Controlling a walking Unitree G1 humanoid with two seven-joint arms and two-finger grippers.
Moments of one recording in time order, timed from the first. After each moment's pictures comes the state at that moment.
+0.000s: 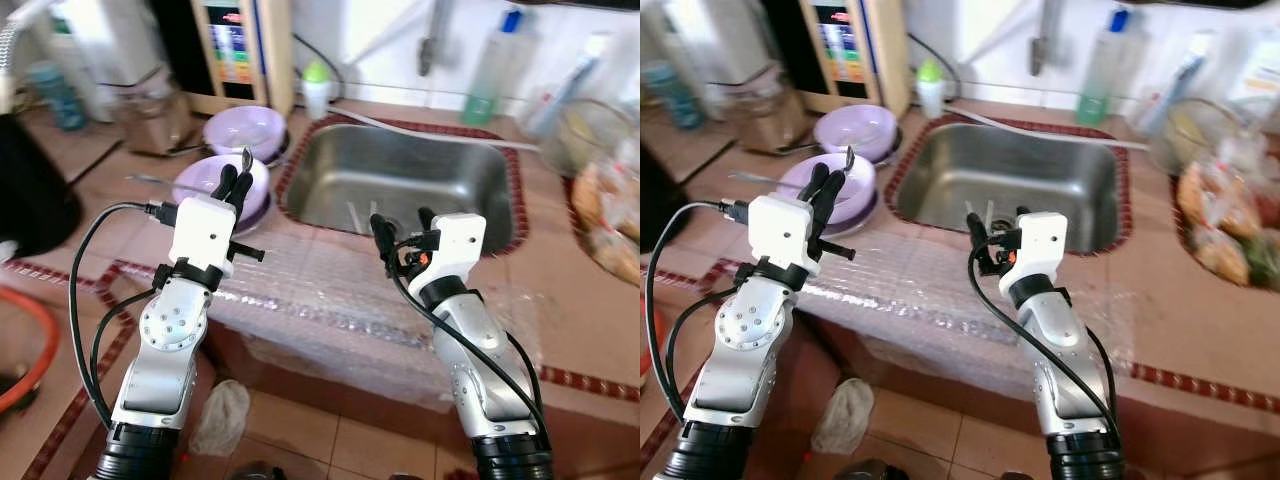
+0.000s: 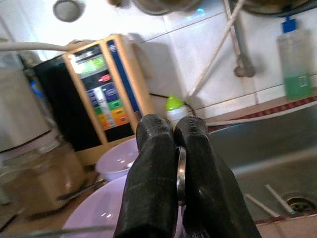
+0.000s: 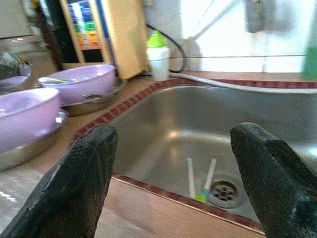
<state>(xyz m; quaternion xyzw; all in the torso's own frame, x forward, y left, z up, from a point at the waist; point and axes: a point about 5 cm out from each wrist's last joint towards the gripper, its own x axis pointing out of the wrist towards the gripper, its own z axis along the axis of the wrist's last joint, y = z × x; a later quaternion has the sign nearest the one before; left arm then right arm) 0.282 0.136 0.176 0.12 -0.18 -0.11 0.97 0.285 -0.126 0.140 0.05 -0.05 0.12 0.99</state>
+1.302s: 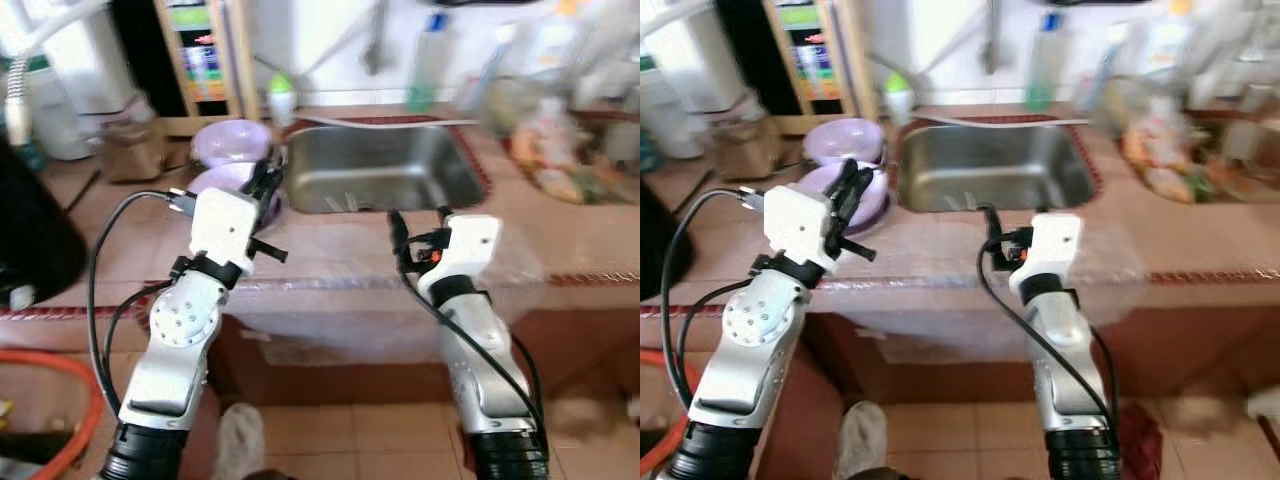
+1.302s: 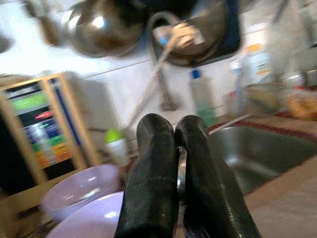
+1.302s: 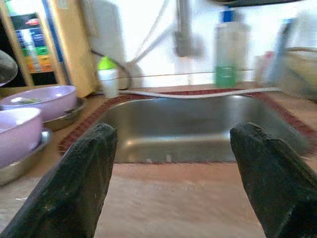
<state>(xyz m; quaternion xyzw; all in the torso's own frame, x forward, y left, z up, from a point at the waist) 0.278 0.109 0.189 0.09 -0.18 -0.18 0.96 0.291 -0.138 0.140 0.03 -0.06 0.07 1.00</state>
